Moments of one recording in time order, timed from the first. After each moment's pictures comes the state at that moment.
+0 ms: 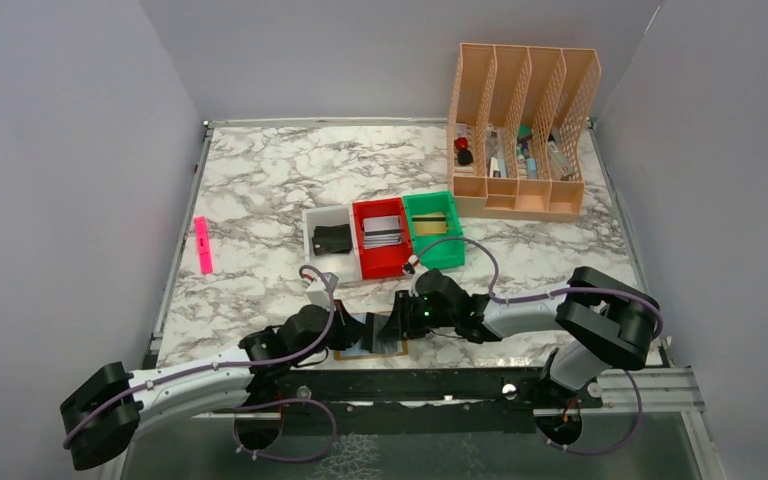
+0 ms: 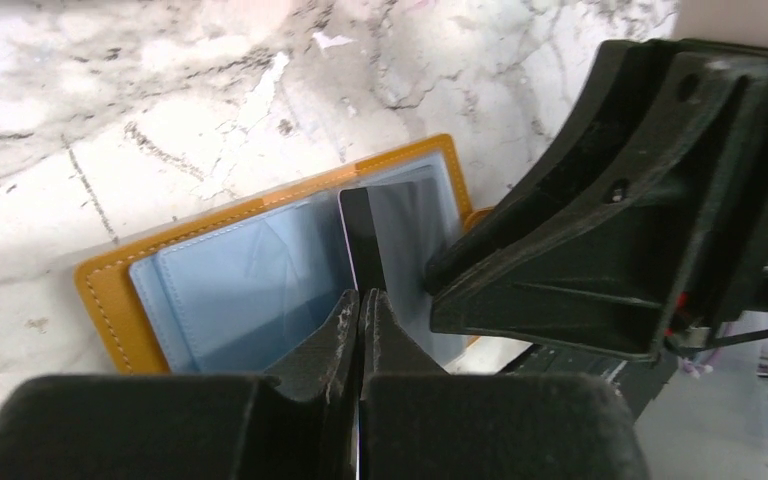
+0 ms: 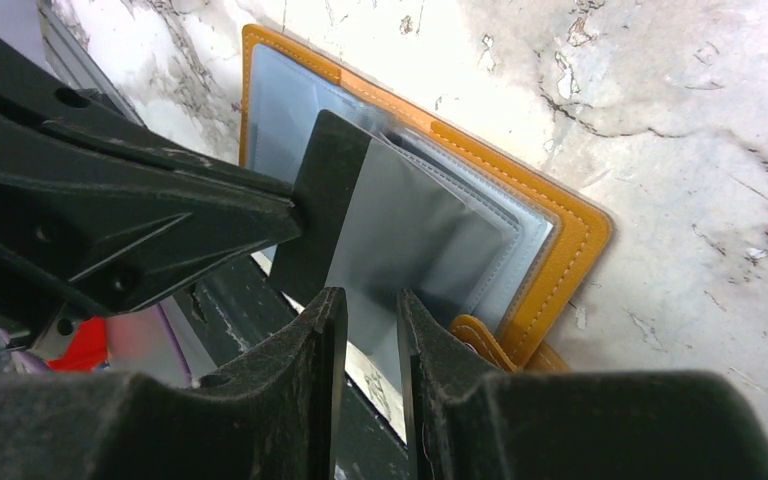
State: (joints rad) left arm -1.03 0.72 0.07 0.13 -0.17 -0.94; right arm 1.05 1.57 0.52 0.40 -0.20 0.91
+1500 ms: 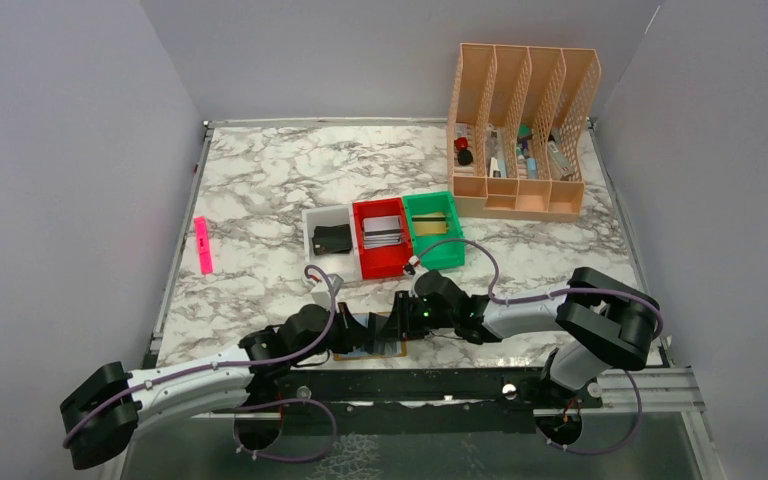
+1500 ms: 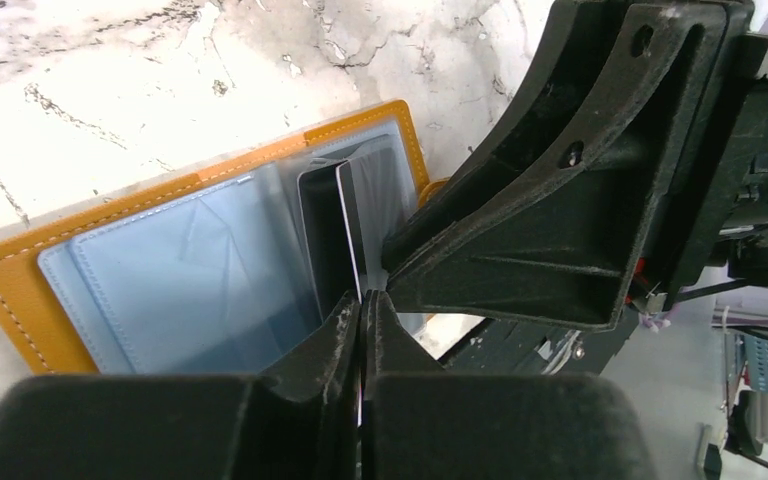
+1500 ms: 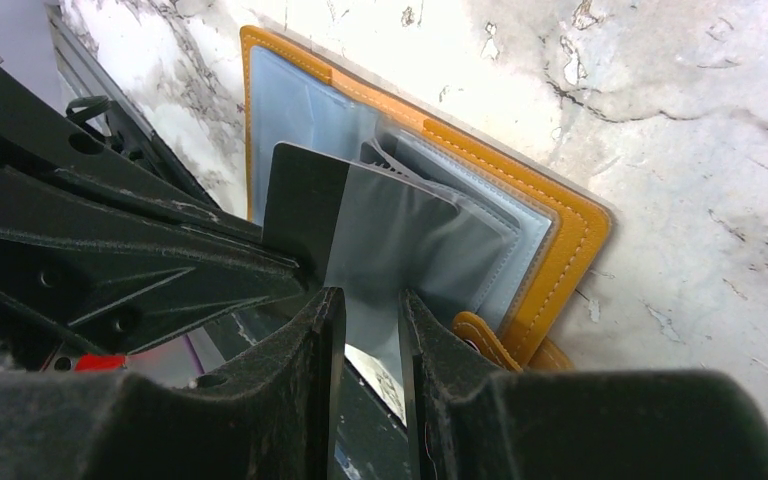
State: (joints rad) left arm -1.03 0.70 0.07 0.12 -0.08 -0.95; right arm 1.05 1.57 0.52 0.40 -0.19 0.95
